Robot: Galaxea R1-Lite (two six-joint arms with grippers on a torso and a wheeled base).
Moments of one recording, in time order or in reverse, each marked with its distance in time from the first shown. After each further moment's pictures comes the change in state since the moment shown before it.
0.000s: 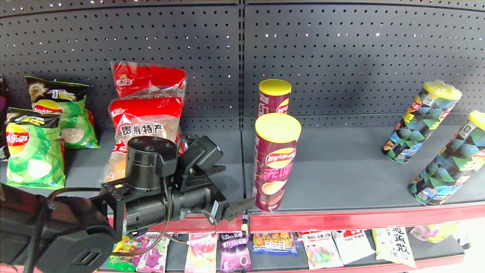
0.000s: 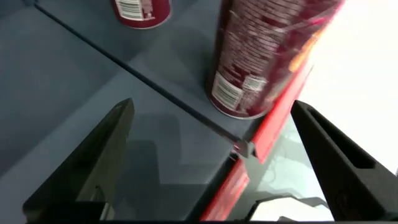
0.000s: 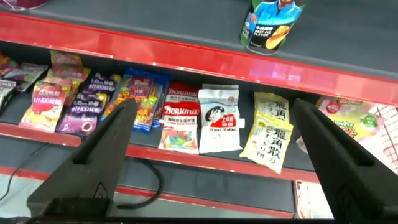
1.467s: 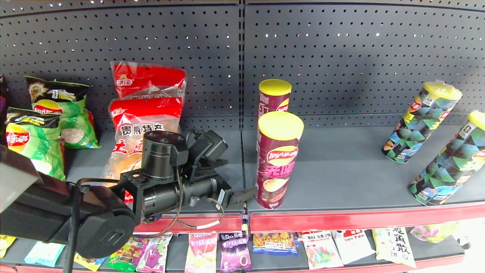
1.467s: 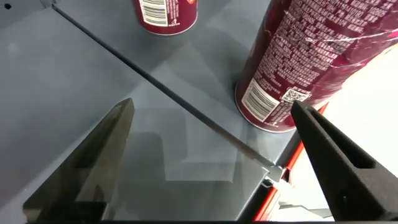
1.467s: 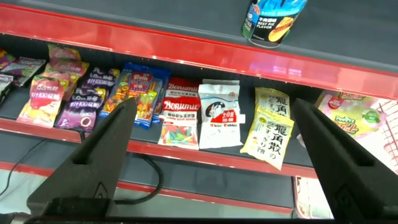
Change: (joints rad) left arm 0.027 0.081 -0.081 0.000 0.007 0.000; right arm 0.000 0.001 0.018 0.000 -0.001 0.001
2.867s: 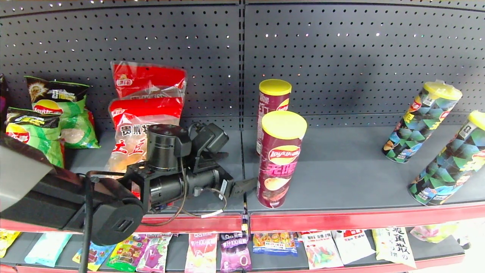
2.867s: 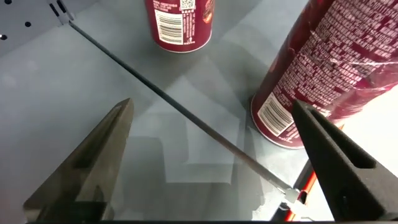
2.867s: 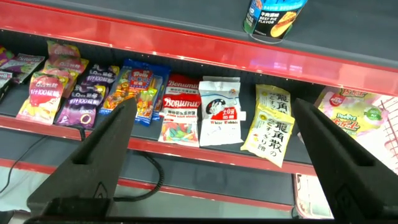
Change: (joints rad) left arm 0.018 0.034 -0.062 0.001 0.000 0.000; right arm 0.000 0.002 0.011 0.000 0.000 0.001
